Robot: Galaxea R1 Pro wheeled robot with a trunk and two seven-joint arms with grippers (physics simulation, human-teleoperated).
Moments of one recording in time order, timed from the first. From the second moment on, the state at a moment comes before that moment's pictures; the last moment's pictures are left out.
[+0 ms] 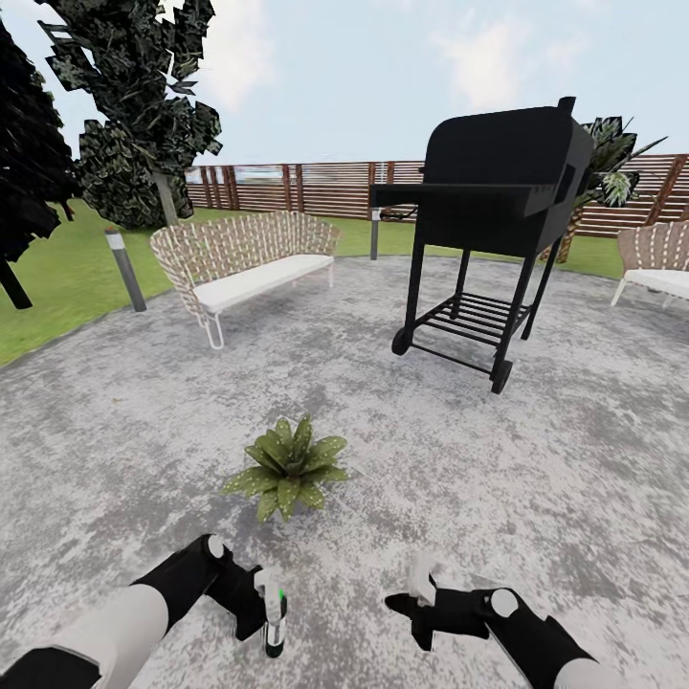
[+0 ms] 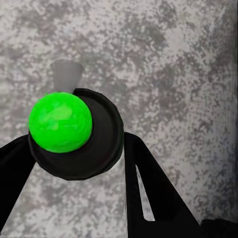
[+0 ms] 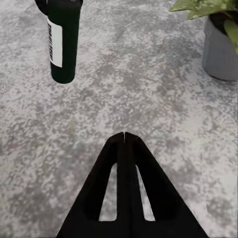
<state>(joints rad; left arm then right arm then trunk) -0.73 0.05 -0.29 -0.31 -0.67 0.00 -1.02 -0.53 -0.10 0.31 -0.47 0.24 -0.40 0.86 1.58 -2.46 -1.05</state>
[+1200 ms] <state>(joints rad) -0.71 -0.10 -0.31 -0.26 -0.66 -0.13 -0.90 -0.53 -0.01 0.31 -0.48 0.25 -0.41 0.87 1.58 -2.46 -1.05</state>
